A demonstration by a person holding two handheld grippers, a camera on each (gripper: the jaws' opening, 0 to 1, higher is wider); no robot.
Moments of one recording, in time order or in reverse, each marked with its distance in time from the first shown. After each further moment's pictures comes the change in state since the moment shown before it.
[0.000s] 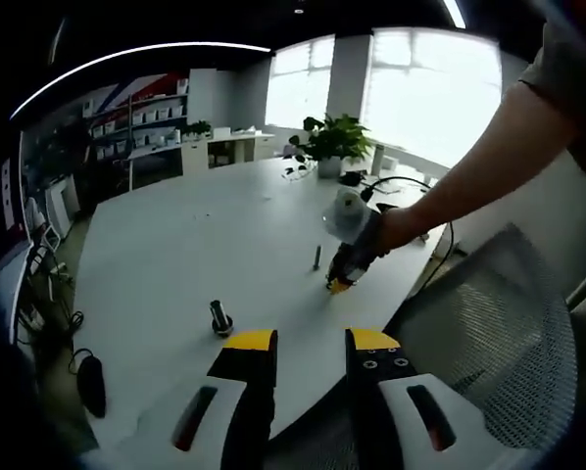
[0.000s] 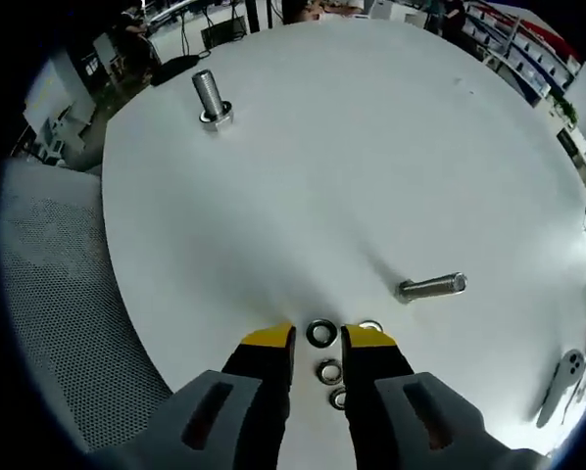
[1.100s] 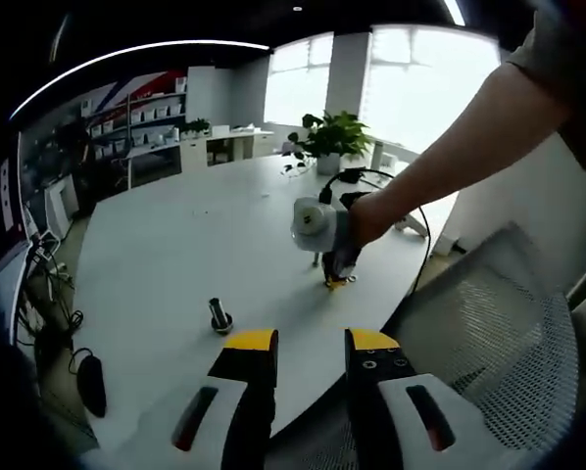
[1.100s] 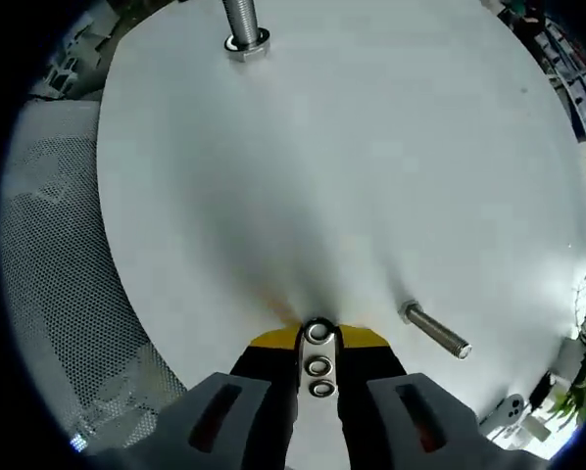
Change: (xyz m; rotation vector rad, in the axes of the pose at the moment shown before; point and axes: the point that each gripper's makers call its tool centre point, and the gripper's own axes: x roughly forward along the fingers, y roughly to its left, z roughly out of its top) left arm 0.001 0.000 -0.002 0.000 0.015 -0.003; right arm 0.002 0.002 -0.003 -0.234 0.333 -0.025
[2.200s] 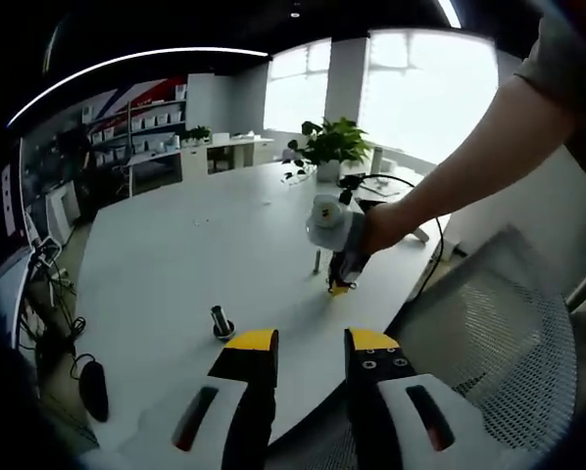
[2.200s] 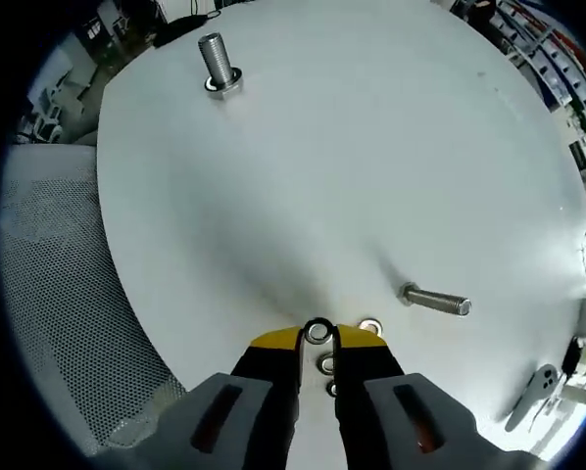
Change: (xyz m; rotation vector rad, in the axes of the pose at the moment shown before) left arm -0.003 -0.001 0.007 0.009 -0.036 0.003; right arm -0.011 0.003 -0.003 0.159 -0.167 -0.002
